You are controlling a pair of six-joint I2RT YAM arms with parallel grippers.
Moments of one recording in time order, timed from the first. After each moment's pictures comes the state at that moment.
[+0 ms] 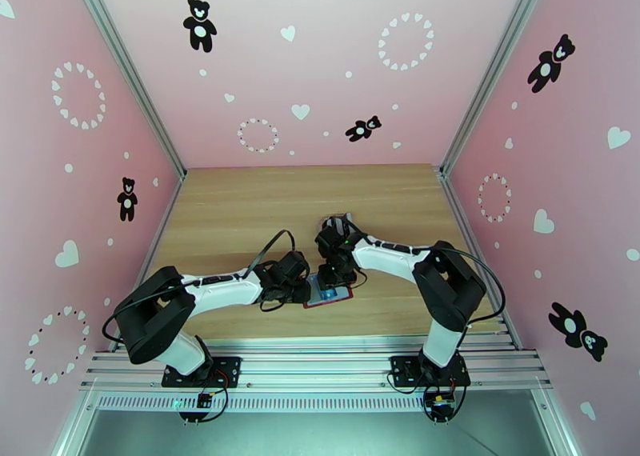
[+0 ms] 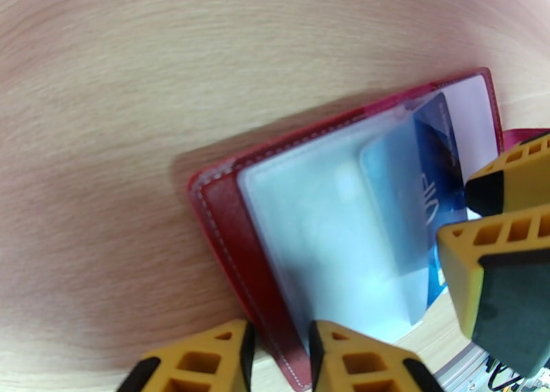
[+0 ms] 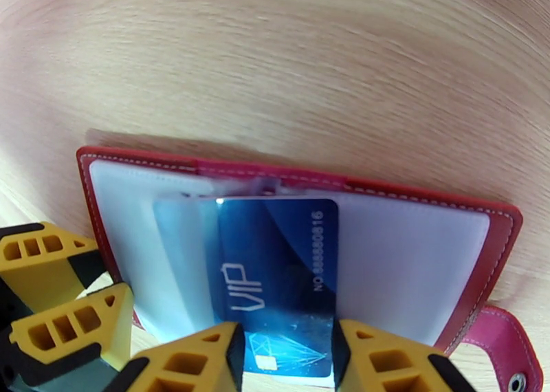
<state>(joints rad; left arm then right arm) -0.87 1.58 0.75 -0.28 0.08 -0.81 0.78 1.79 1.11 -0.70 -0.19 0.50</state>
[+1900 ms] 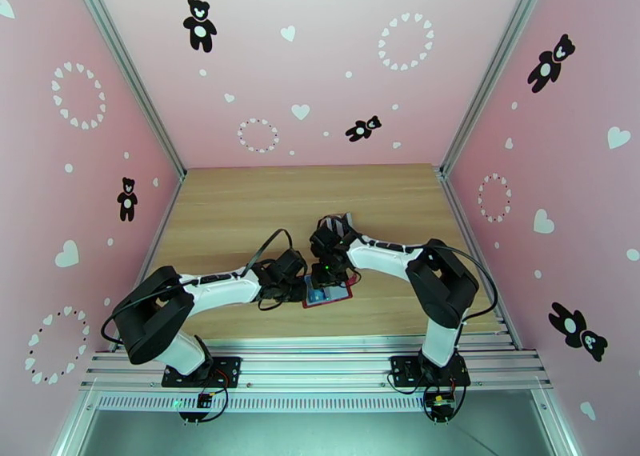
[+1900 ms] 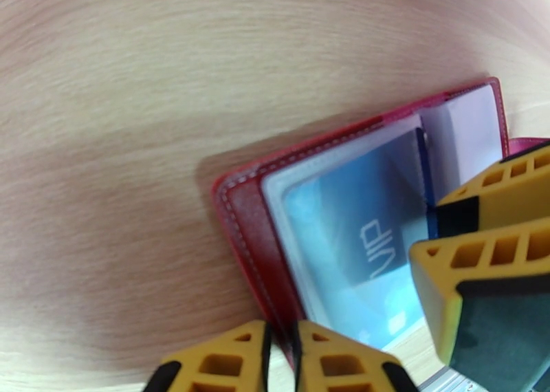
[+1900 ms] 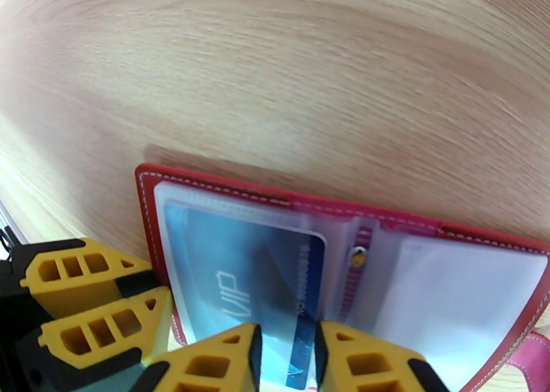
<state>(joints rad) -0.84 1.57 0.75 -0.30 0.09 -0.81 0.80 1.83 1.14 -0.64 -0.26 0.53</state>
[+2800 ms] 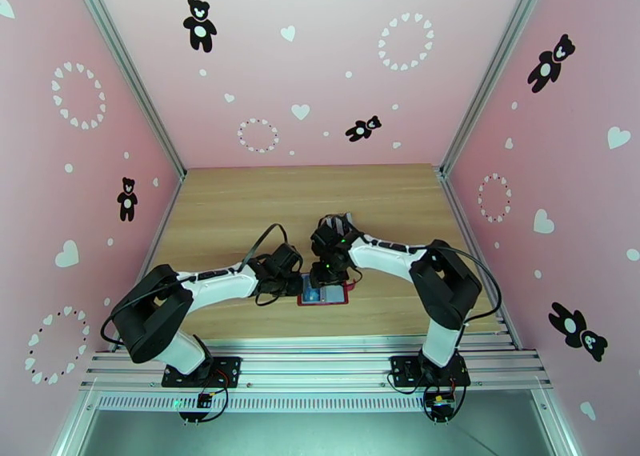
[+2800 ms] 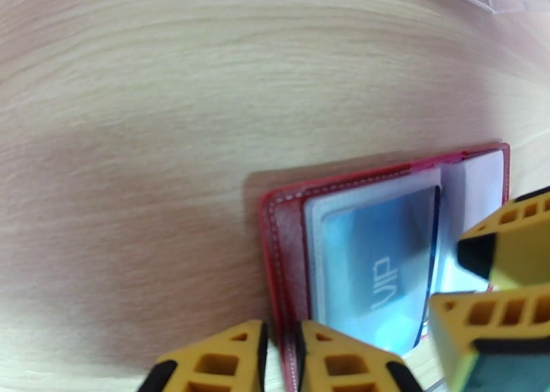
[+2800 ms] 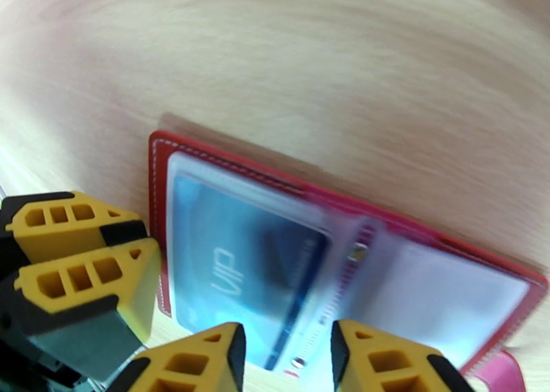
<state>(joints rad) -0.78 1.57 0.76 -0.31 0.10 -0.77 0.78 1.79 1.14 -0.67 -0.26 0.53</state>
